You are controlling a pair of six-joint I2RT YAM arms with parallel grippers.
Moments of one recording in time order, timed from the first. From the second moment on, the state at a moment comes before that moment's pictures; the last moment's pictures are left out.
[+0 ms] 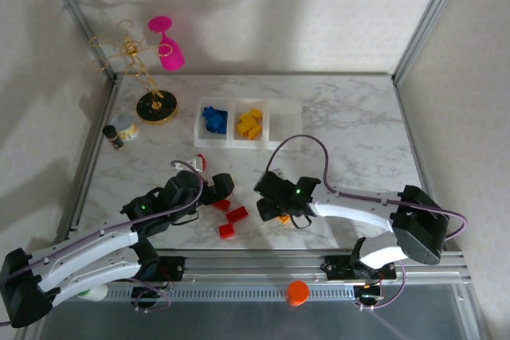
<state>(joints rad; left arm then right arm) -0.85 0.80 0.52 -0.34 -0.20 -1.02 1.12 1.42 0.84 -0.67 0.21 0.65</state>
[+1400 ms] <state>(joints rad) -0.90 0.80 0.54 -0.37 -0.31 -1.11 1.07 1.52 0.79 -0.61 0.17 0.68</state>
